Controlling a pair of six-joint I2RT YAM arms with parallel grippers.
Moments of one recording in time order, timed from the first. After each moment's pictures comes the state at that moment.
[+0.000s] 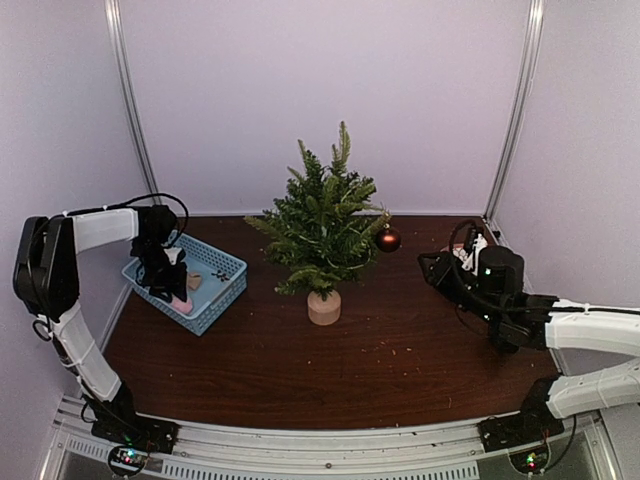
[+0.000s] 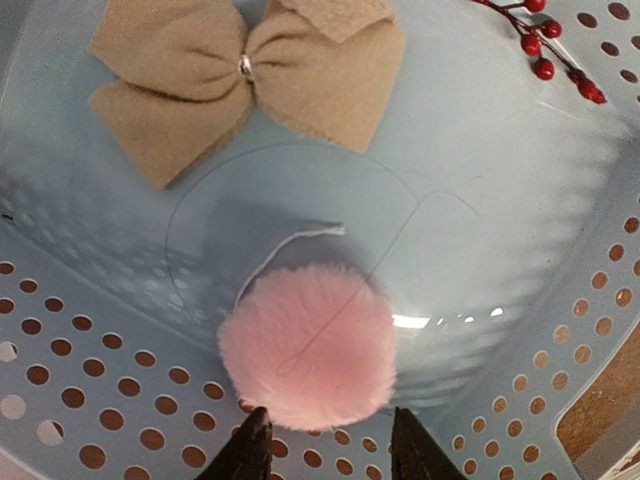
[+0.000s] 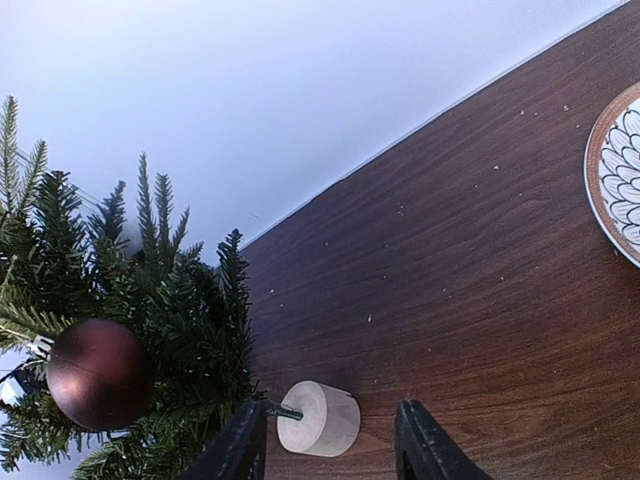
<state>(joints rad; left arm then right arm) -0.11 1.74 1.24 -0.96 0.06 -0.14 0.72 1.05 0.50 0.30 0.29 0.93</state>
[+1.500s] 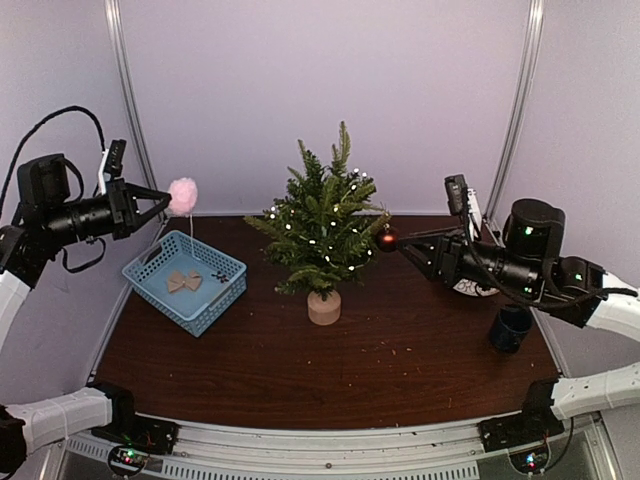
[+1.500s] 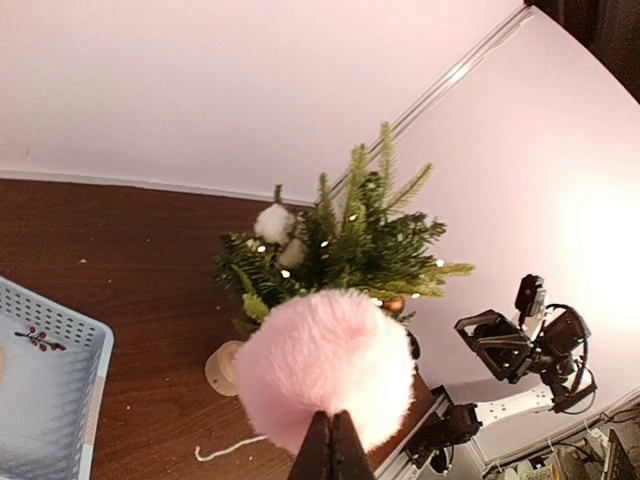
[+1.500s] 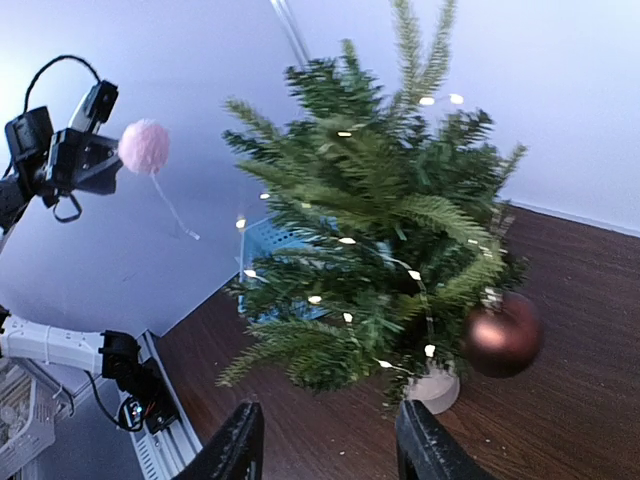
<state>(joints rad) -0.20 0.85 1.17 -0.56 0.66 -0.58 0.91 0.90 0.87 -0.12 0.01 0.41</state>
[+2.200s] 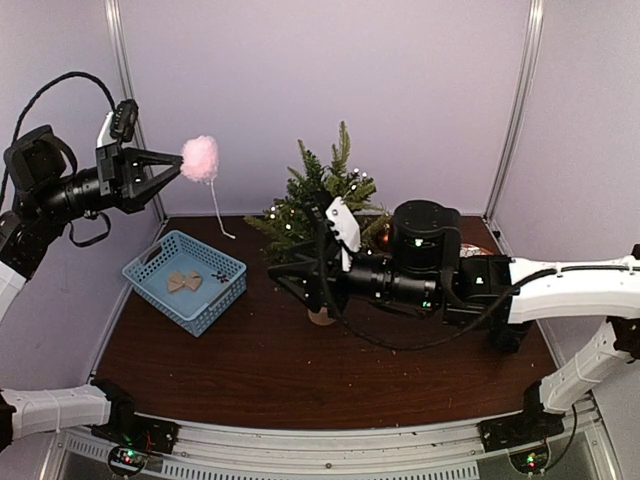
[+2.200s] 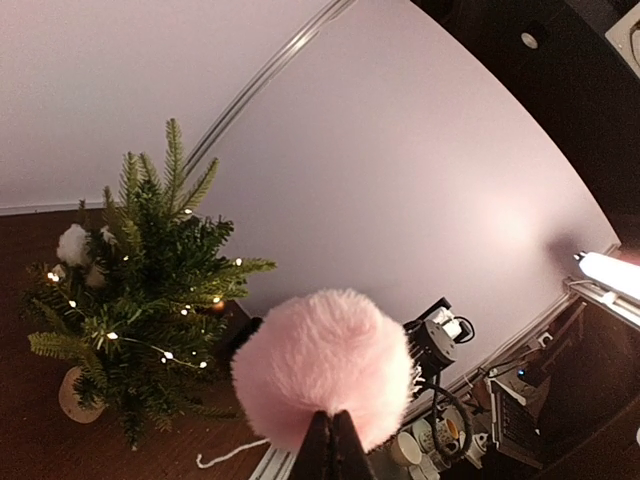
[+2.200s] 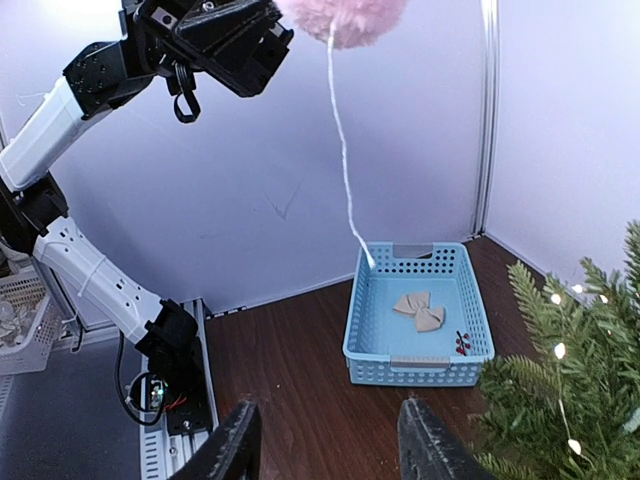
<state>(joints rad) -0.40 0.90 1.27 -0.29 0.80 -0.82 1.26 1.42 1.20 0.15 0.05 0.10</state>
